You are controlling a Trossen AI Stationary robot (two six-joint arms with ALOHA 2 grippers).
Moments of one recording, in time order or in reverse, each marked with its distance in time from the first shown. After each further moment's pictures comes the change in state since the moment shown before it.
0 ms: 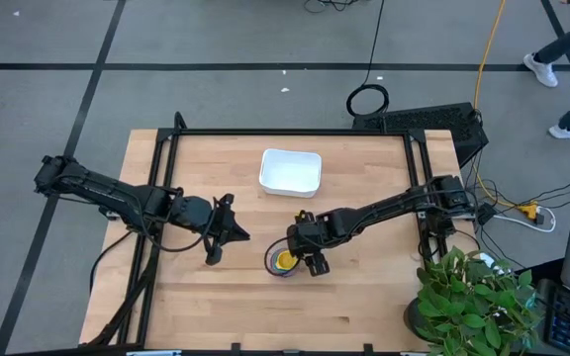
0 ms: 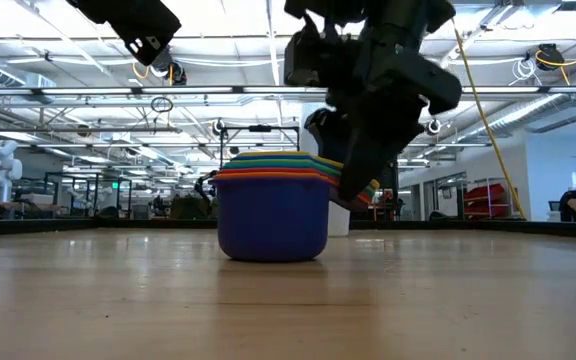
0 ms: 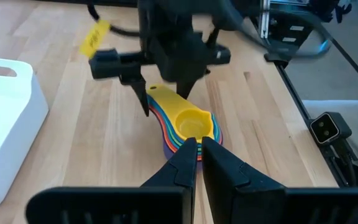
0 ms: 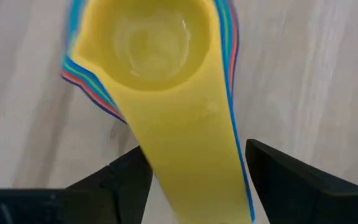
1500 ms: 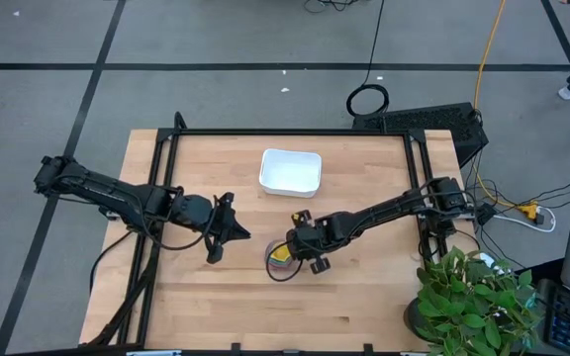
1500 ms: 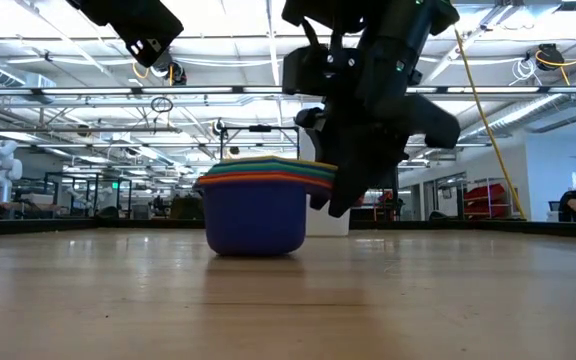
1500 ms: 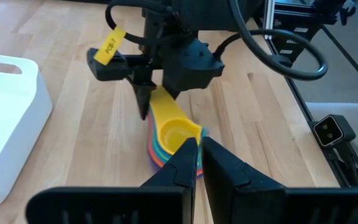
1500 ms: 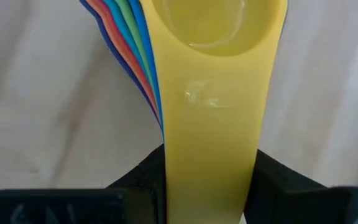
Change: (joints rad) left arm 0.012 0.000 0.000 -0.002 0.000 -0.008; right arm 0.015 0.023 0.000 0.012 0.157 -0.161
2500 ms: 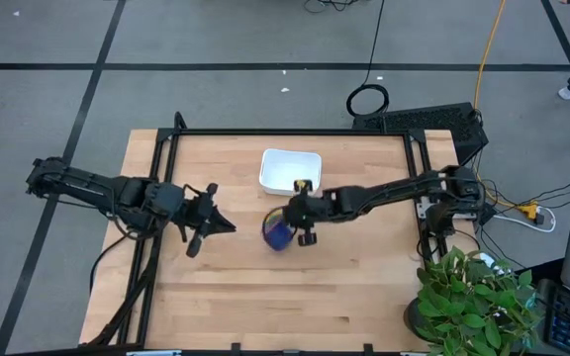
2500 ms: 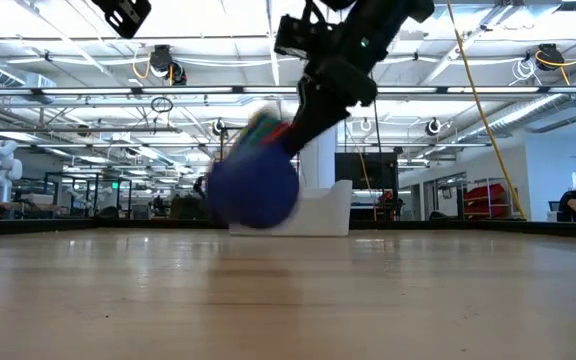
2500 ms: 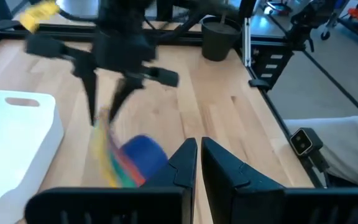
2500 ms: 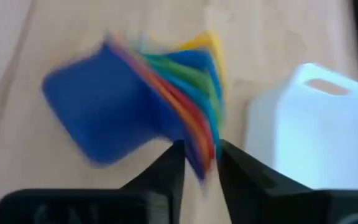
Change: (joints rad) left arm 0.000 -0.206 0.000 -0.085 0.017 0.047; right arm -0.135 -0.132 0.000 0.108 0.108 0.053
